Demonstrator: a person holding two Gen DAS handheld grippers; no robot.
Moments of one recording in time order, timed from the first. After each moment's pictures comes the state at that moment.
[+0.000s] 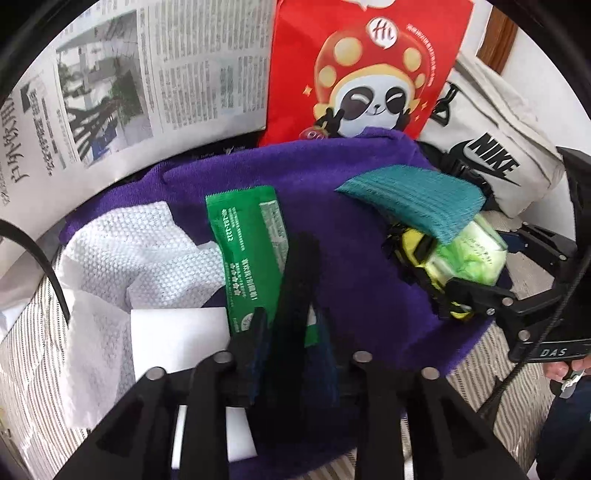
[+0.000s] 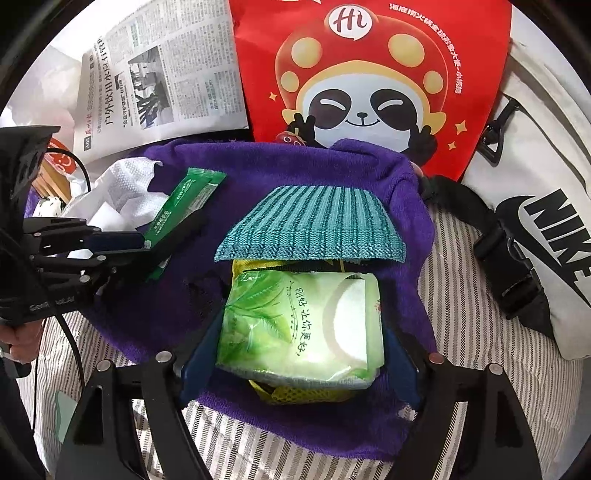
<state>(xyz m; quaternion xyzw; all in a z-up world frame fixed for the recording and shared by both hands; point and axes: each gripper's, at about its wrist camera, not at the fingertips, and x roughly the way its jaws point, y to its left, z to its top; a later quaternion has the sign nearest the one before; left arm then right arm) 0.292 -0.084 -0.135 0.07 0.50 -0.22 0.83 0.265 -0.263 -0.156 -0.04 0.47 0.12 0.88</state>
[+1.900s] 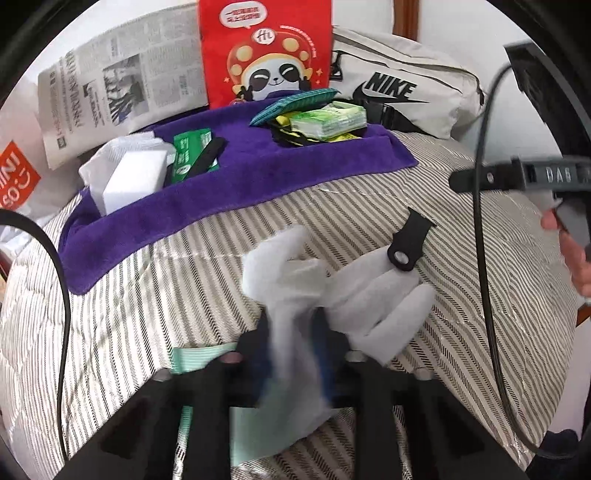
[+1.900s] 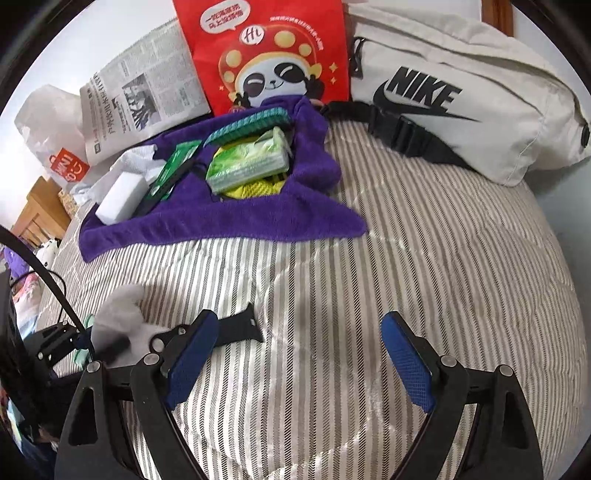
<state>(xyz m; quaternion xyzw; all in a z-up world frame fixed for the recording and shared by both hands) 0.074 -0.086 -0.169 0.11 0.42 -0.22 0.87 0.107 -0.330 -0.160 0.06 0.47 0.04 0.88</state>
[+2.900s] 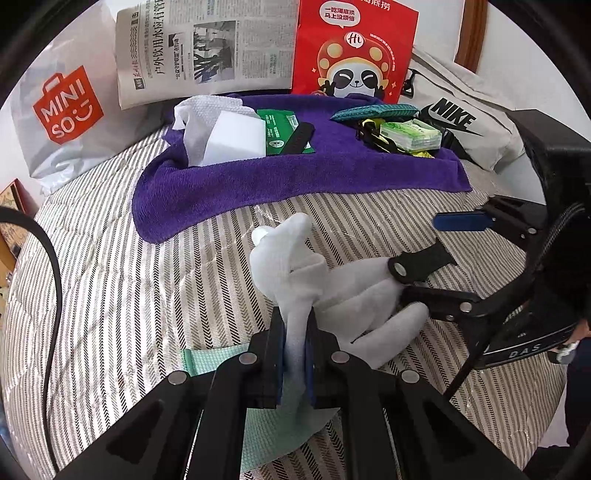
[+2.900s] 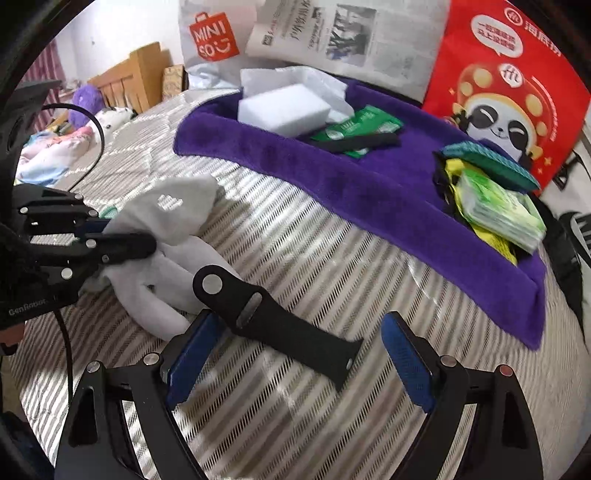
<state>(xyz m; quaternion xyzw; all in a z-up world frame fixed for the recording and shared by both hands) 0.083 -0.018 -0.166 0.05 0.44 -0.15 0.88 0.120 -0.172 -0.205 -0.17 0.43 0.23 0.86</state>
